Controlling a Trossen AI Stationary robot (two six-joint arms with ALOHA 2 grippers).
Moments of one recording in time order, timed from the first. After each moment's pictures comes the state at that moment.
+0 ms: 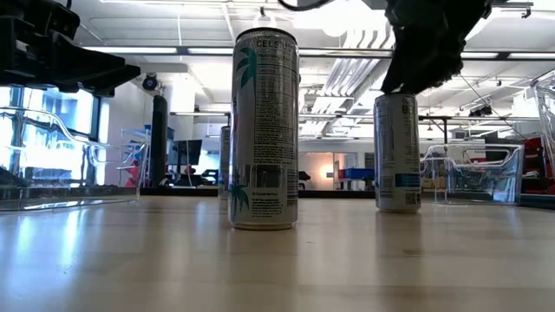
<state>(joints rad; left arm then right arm) -0.02 0.00 0.01 0.01 -0.04 0.16 0.26 1.26 0.97 -0.77 0.58 0.76</state>
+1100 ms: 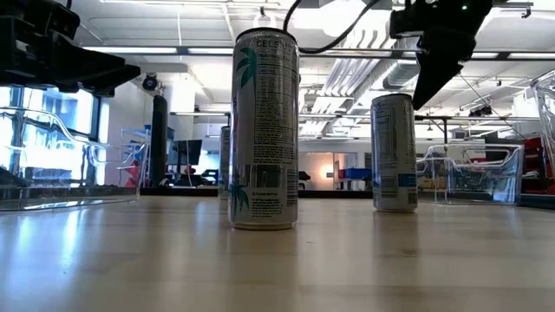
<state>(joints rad) -0.02 0.00 0.01 0.01 -0.04 0.16 0.14 1.28 1.03 -1.03 0.47 0.46</state>
